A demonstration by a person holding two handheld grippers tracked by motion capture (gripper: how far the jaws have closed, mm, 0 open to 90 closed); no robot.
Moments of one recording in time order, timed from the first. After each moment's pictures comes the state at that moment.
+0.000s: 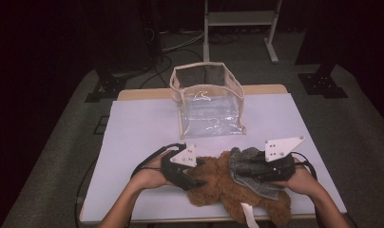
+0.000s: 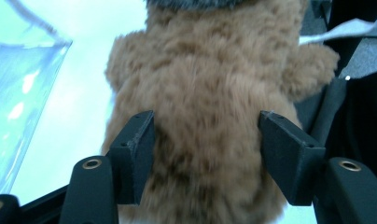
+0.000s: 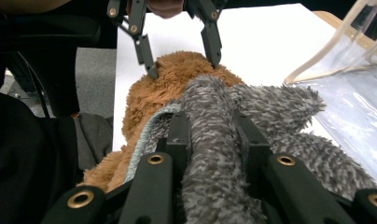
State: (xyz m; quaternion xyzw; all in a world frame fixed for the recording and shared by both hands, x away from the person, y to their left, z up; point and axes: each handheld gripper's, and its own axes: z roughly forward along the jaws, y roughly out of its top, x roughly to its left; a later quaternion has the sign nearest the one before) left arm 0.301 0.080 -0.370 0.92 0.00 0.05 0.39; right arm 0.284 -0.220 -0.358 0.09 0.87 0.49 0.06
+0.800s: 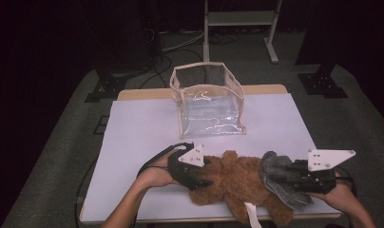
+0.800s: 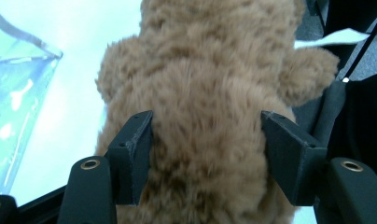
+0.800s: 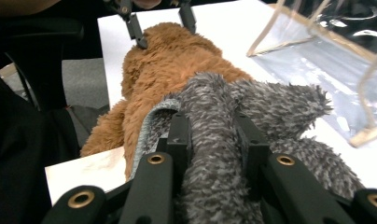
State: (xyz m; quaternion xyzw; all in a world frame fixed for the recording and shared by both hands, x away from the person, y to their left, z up) left arm 0.301 0.068 -0.363 0.92 -0.01 0.05 0.39; right arm 0.252 -0.299 -0.365 0.15 0.85 0.50 0.09
